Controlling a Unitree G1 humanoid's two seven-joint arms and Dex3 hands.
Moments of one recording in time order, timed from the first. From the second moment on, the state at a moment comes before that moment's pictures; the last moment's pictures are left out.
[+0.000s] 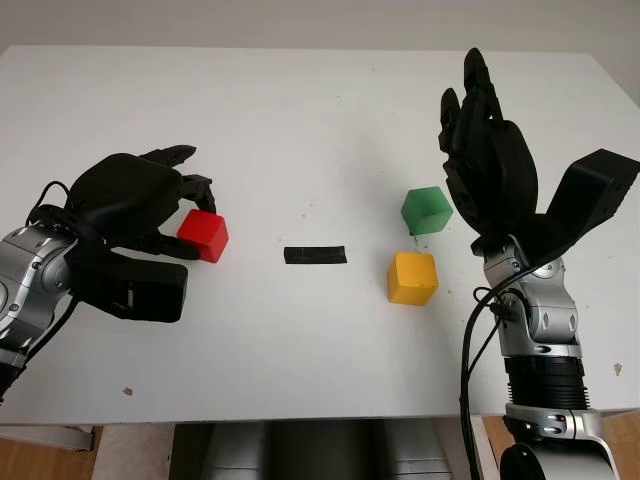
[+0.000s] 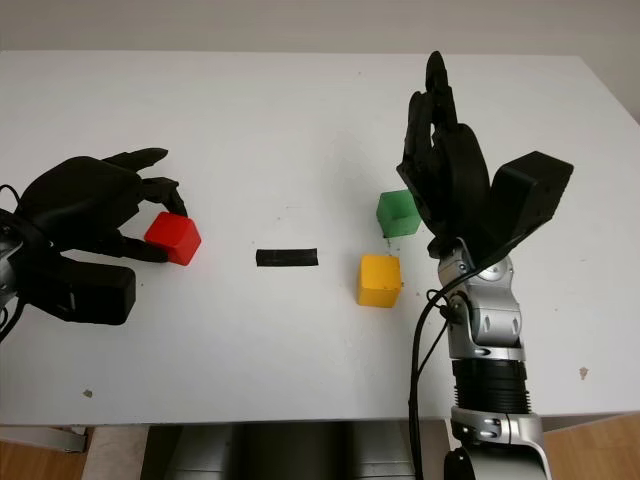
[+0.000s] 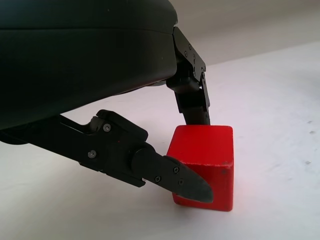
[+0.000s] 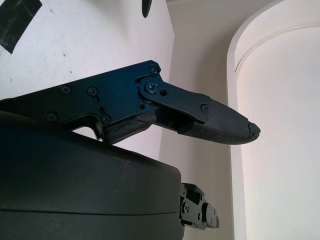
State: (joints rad) left arm -0.46 0.88 -0.12 0.12 0.72 -0.26 -0.22; right arm -0.52 -0.19 -0.16 0.10 0.25 0.12 0.20
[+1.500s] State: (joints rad) left arm -0.39 0.39 -0.21 -0.17 0.39 0.30 -0.29; right arm -0.49 -0.17 -0.14 0.05 0.20 0.15 0.16
